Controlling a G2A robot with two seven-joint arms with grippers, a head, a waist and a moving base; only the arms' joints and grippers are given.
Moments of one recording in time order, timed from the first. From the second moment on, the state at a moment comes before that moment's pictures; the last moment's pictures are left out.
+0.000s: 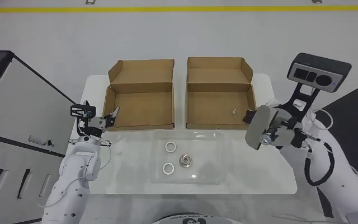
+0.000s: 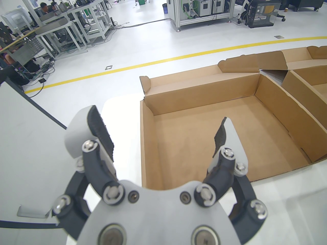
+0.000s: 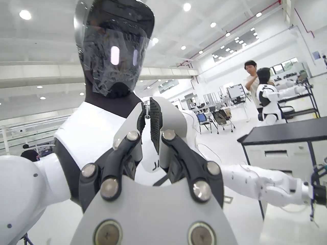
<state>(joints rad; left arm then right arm) 1.73 -1.15 -1.60 -1.80 1.33 0.00 0.00 -1.03 -0.87 1.02 -2.05 1.05 -0.93 0.89</state>
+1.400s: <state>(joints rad) 1.73 -1.15 -1.60 -1.80 1.33 0.00 0.00 -1.07 -0.96 1.06 -2.08 1.06 -0.88 0.94</state>
